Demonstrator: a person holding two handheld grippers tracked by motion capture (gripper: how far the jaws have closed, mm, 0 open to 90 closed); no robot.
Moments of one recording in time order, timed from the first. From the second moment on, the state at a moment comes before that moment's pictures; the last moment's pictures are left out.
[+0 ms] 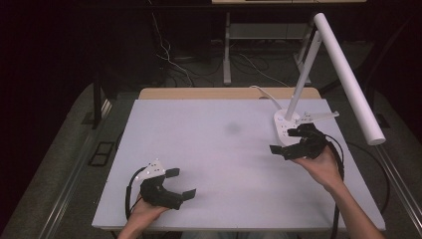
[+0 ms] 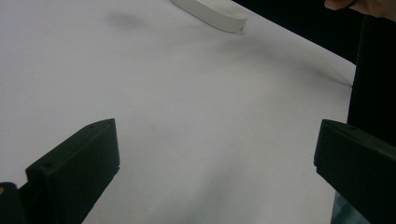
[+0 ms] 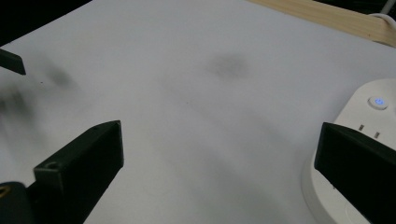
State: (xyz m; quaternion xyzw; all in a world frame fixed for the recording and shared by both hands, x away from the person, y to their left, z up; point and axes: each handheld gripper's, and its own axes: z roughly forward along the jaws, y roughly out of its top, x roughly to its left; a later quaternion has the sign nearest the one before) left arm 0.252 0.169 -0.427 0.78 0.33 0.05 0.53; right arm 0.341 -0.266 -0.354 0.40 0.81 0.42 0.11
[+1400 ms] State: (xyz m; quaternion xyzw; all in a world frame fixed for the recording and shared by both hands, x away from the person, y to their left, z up) left arm 0.251 0.168 -0.427 0.78 0.33 0.04 0.53; right arm 0.408 -0.251 -0.342 0.42 0.82 0.37 0.12
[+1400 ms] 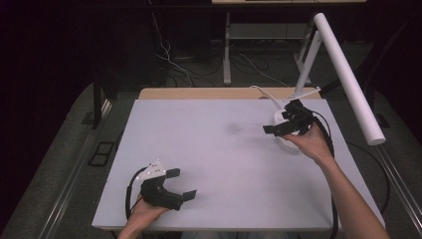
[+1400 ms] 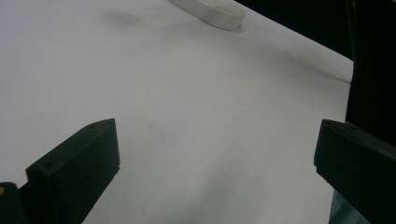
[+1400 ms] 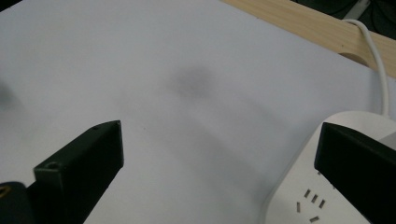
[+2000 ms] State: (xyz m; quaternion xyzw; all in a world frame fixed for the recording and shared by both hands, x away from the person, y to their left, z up) left arm 0.253 0.170 -0.428 0.78 0.33 0.05 0.53; right arm 0.439 -0.247 -0.346 0.42 0.84 0.32 0.15
